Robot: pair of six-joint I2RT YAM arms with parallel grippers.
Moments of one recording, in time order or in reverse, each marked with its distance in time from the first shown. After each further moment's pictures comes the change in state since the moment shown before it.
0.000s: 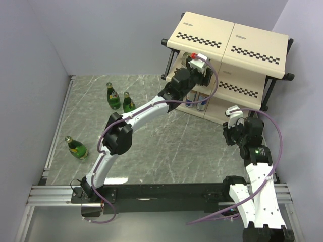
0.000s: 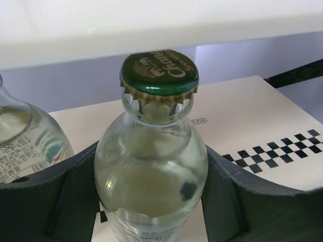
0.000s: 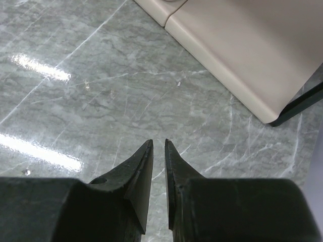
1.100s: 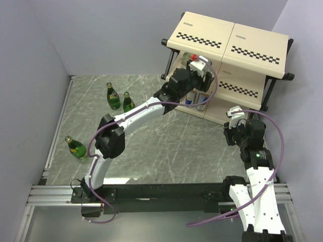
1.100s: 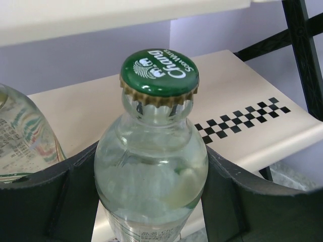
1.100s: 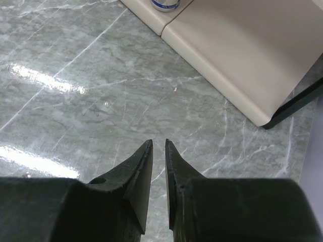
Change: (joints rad) left arm -0.019 -0.133 -0.118 -0.120 0.080 -0.026; right arm -0.005 -0.029 0.000 0.004 0.006 0.008
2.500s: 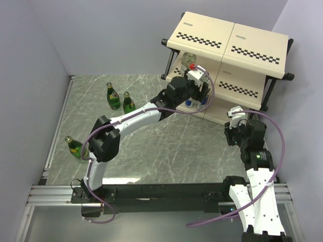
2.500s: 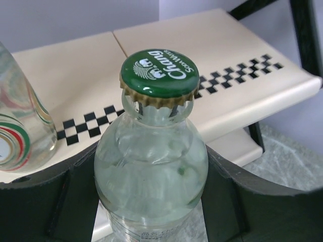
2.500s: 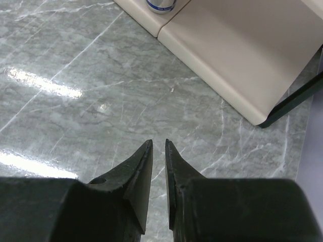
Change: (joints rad) left arm -0.015 -0.102 -0.225 0.022 0.019 -0.005; right arm 0.000 -0.023 0.001 0.001 0.012 0.007
